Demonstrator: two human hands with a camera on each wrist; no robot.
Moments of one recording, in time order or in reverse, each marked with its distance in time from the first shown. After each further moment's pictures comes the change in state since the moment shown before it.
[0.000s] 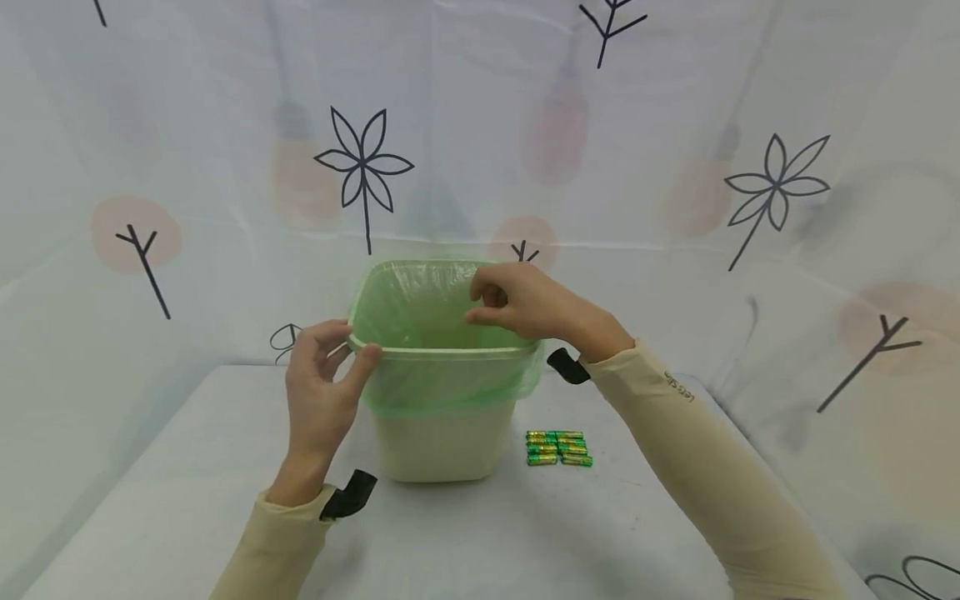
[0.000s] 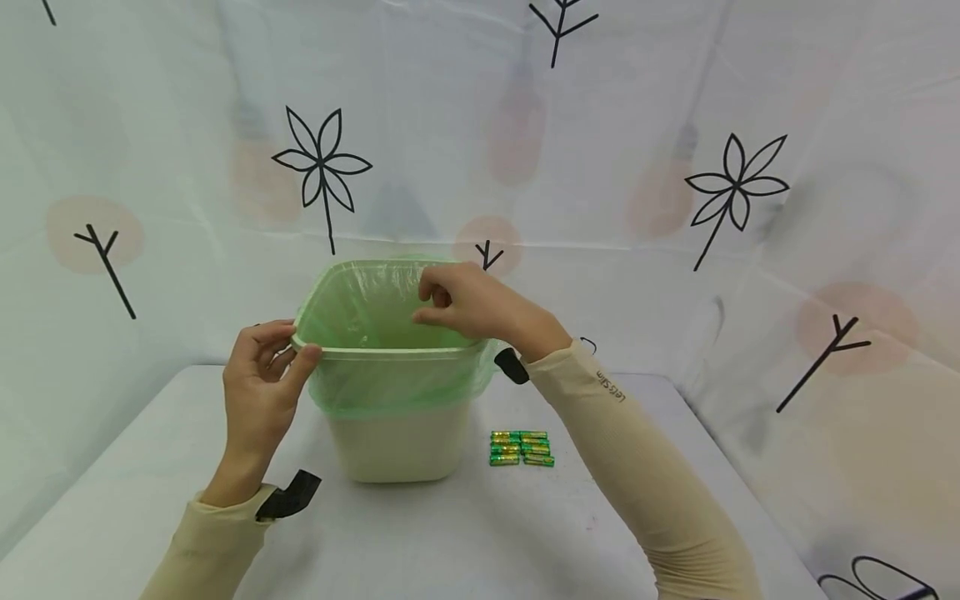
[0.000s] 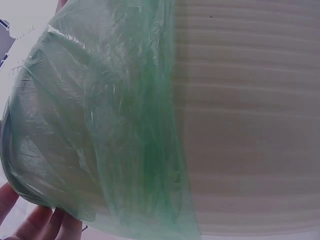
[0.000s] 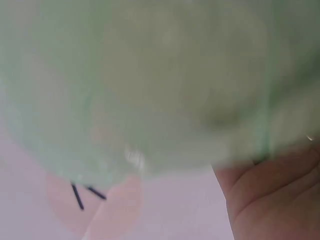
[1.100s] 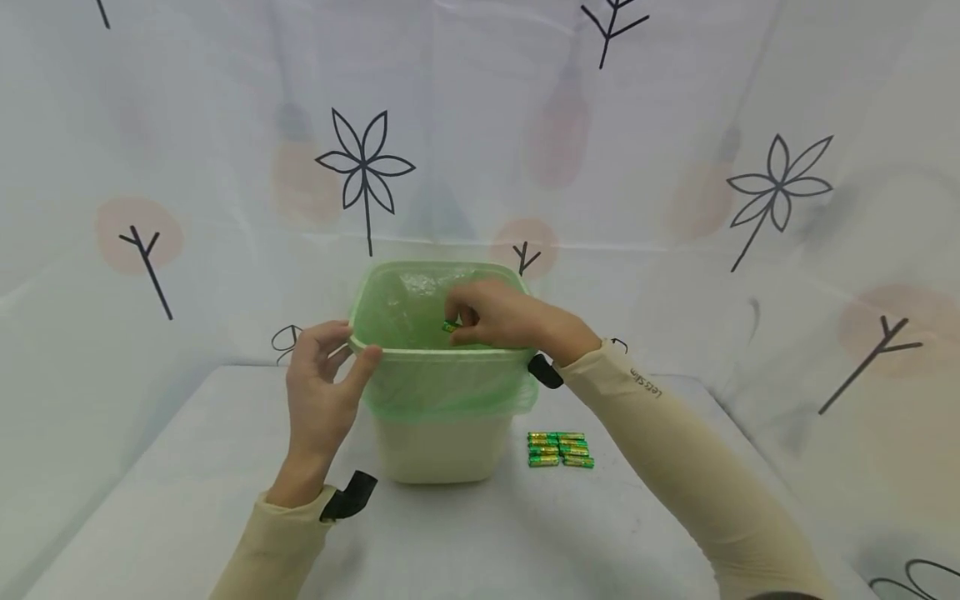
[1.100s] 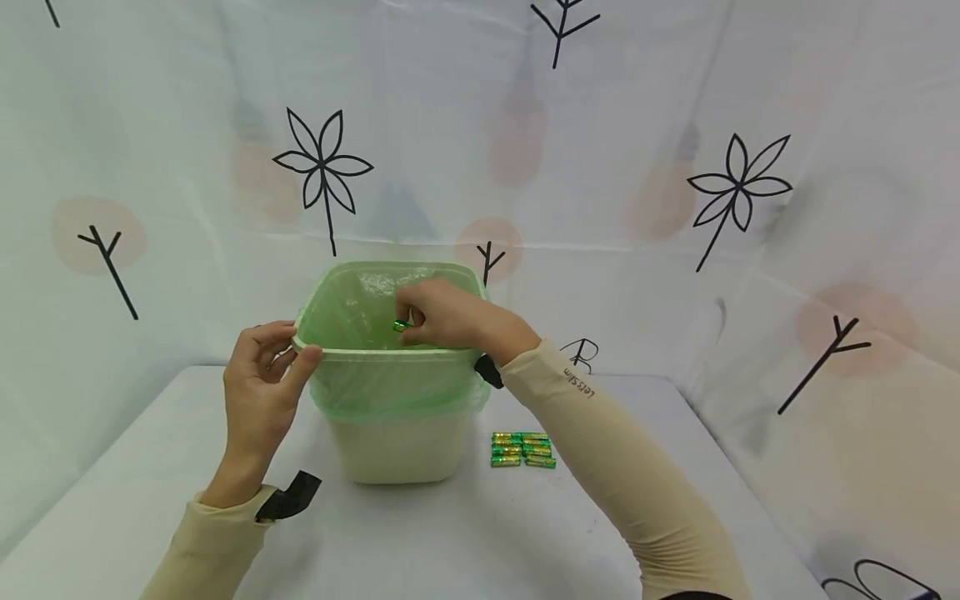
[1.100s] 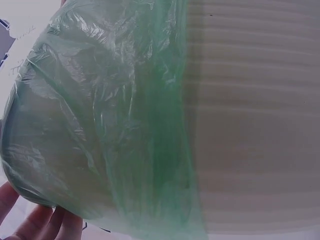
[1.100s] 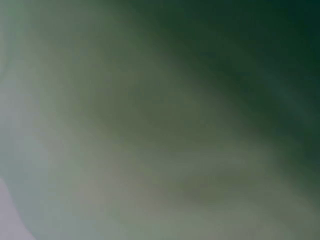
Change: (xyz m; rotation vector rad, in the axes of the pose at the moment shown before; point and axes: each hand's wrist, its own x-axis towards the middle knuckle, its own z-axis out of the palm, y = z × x) left_hand 0.002 0.006 0.000 -0.028 0.003 -0.005; right_hand 0.024 -0.008 0.018 -0.016 -0.161 -0.027
